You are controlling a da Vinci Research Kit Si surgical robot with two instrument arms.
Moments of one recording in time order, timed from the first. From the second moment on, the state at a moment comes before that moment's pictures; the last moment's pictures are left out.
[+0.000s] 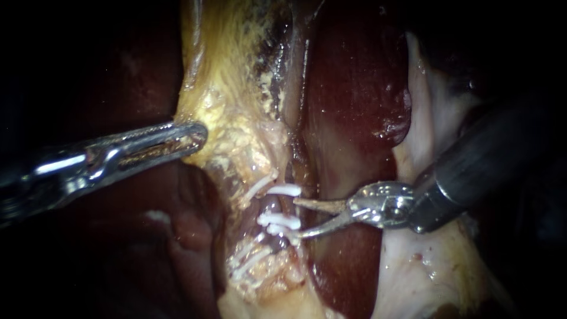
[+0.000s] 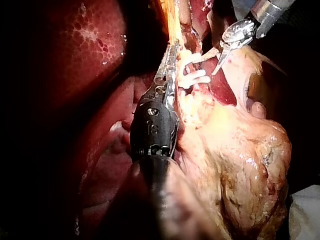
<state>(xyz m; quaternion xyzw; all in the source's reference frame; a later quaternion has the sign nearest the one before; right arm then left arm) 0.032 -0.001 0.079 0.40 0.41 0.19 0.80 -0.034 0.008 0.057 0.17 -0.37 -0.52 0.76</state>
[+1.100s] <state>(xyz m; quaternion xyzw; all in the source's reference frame) 0.035 0.000 0.081 0.42 0.40 0.20 0.79 -0.034 0.007 0.057 0.17 -0.37 -0.52 0.76</state>
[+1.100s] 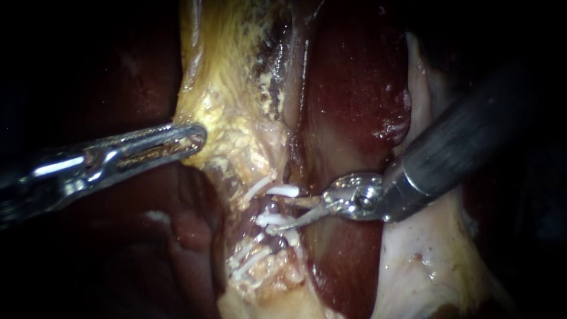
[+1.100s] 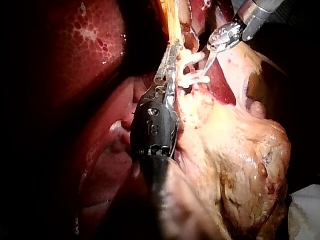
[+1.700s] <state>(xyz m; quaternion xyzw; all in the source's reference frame) 0.038 0.001 0.081 0.45 0.42 0.17 0.77 -0.034 0.007 0.057 0.17 -0.37 -0.52 0.76</state>
